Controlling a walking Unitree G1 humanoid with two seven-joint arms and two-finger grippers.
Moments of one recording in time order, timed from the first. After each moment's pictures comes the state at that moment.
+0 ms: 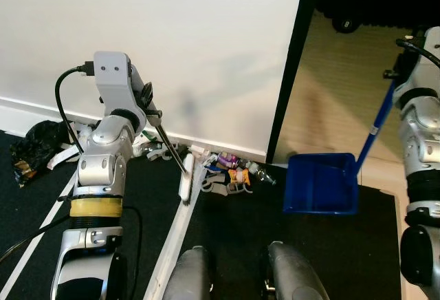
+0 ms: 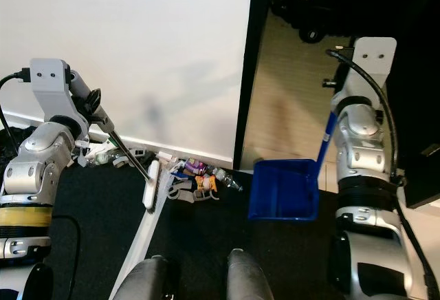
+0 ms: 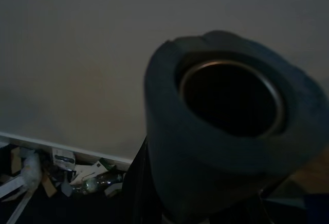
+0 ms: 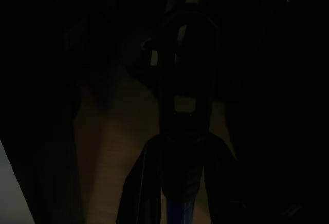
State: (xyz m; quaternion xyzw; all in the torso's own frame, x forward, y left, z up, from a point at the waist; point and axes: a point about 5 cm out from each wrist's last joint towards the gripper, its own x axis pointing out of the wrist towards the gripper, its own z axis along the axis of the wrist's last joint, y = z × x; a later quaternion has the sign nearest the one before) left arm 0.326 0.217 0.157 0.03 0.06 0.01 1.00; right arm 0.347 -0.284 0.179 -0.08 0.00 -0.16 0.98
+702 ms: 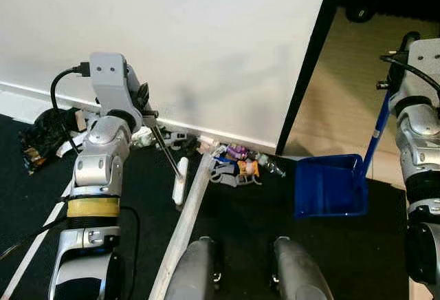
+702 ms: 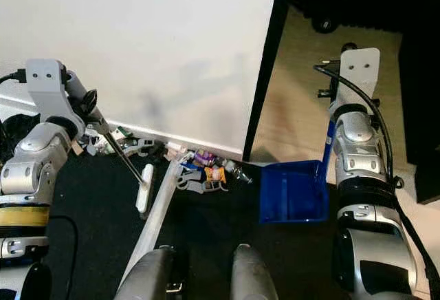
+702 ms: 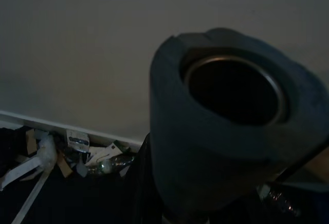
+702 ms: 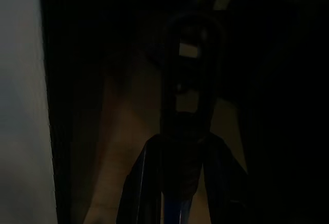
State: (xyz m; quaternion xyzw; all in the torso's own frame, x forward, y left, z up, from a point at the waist) left arm 0.326 0.223 0.156 0.03 0.07 0.00 1.00; right arm 0.356 -0.273 0.164 -0.14 -0.01 -0.12 0.98
